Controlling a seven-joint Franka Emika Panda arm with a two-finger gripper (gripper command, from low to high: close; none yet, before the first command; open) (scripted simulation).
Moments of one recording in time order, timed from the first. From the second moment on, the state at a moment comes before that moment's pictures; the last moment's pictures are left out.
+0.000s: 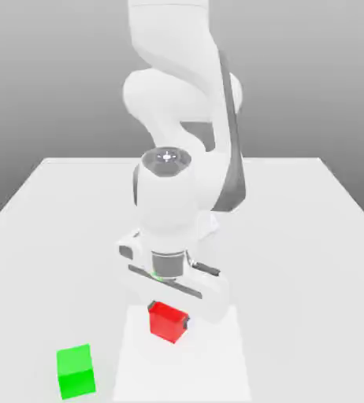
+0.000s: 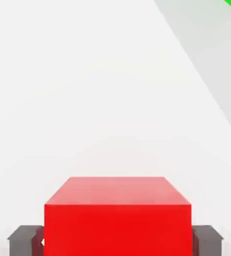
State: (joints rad) arm -0.13 0.21 0.05 -2.81 -0.08 3.02 1.34
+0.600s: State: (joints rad) arm -0.24 0.06 0.00 -2.61 0.03 2.67 1.34
